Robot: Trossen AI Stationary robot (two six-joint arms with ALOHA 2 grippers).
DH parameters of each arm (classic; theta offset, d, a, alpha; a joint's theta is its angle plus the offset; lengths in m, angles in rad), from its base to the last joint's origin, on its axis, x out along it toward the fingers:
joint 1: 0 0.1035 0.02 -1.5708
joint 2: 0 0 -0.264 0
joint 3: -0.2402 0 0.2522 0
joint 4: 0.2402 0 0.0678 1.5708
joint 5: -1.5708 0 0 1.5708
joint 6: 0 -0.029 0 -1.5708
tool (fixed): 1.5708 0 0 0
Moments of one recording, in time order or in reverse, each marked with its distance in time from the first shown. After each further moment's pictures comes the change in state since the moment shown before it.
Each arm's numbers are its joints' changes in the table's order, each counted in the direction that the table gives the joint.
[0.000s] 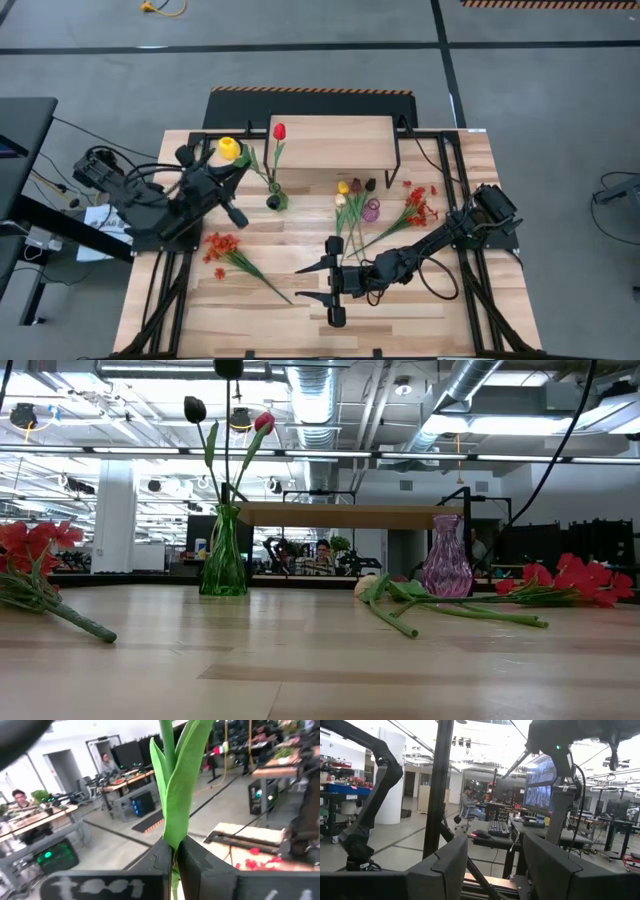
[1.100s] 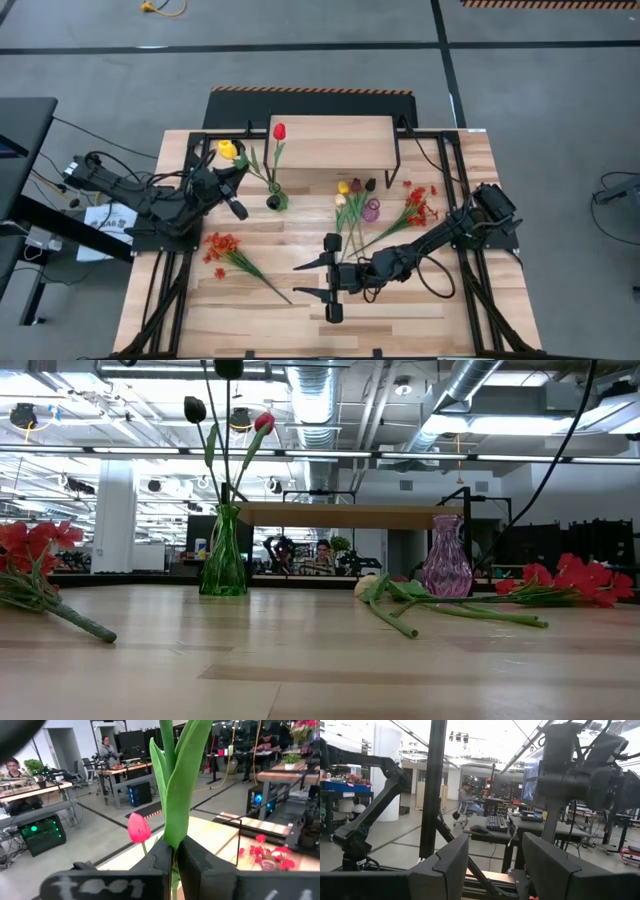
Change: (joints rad) left arm 0.155 -0.314 0.594 -0.290 -0.148 0.134; right arm -0.019 0.000 0.000 0.027 0.000 -0.026
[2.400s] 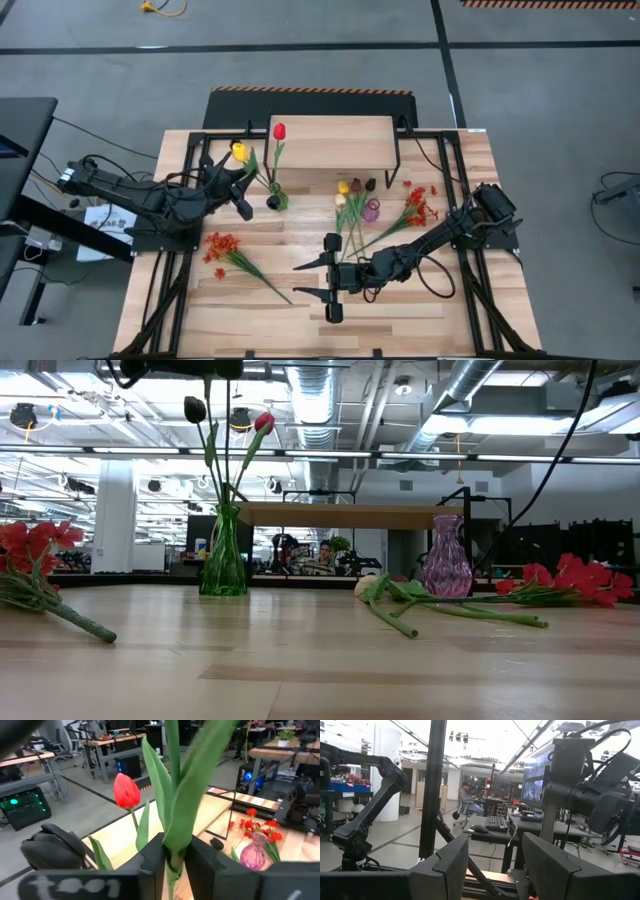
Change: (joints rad) left arm 0.111 0.009 0.001 0.250 -0.185 0.268; right arm 0.000 0.000 0.000 -0.001 0.000 0.000
